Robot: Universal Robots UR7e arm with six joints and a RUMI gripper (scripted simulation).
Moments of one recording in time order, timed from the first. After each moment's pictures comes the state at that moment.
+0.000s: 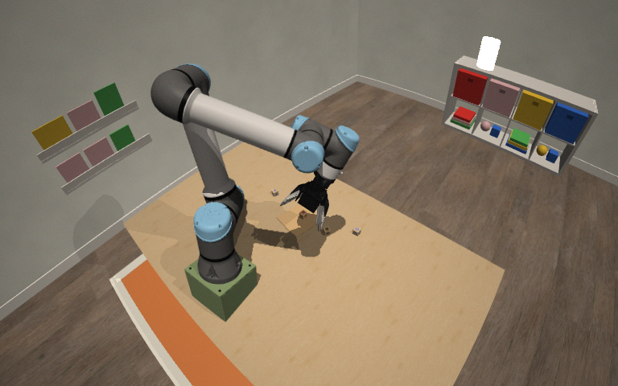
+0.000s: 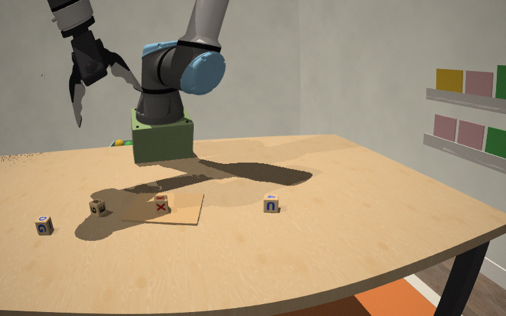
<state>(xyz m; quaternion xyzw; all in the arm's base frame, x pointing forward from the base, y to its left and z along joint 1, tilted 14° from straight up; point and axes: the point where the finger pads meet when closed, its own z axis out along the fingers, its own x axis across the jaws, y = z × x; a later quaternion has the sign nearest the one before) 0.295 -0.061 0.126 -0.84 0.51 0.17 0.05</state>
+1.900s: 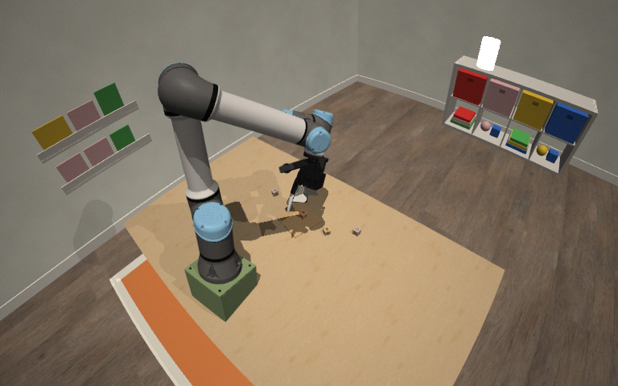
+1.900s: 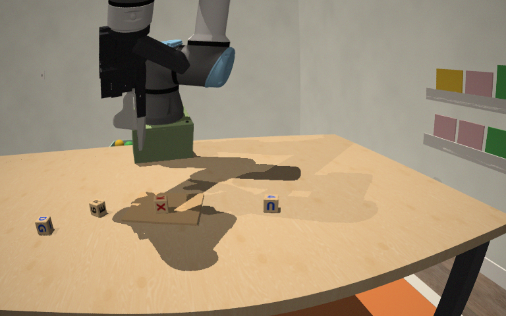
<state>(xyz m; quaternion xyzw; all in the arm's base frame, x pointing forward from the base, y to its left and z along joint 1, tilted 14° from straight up) 0.338 0.006 0.117 -0.97 -0.20 0.15 -0.02</state>
